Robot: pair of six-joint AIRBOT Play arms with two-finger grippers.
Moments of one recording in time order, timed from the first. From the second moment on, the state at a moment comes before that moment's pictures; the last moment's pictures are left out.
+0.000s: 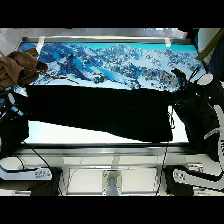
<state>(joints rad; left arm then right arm) 0.43 -1.47 1.05 1.82 -0.92 -1.71 -0.17 -1.34 1.18 -1.05 1.33 1.29</state>
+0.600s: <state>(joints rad) 0.43 -1.44 1.06 1.89 -0.89 -1.70 -0.18 -1.32 1.18 -1.07 1.33 1.29</state>
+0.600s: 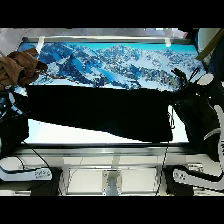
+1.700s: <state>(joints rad) 0.57 -1.00 0.73 1.79 -0.97 -1.77 -0.44 -1.04 0.52 -1.06 1.31 1.19</state>
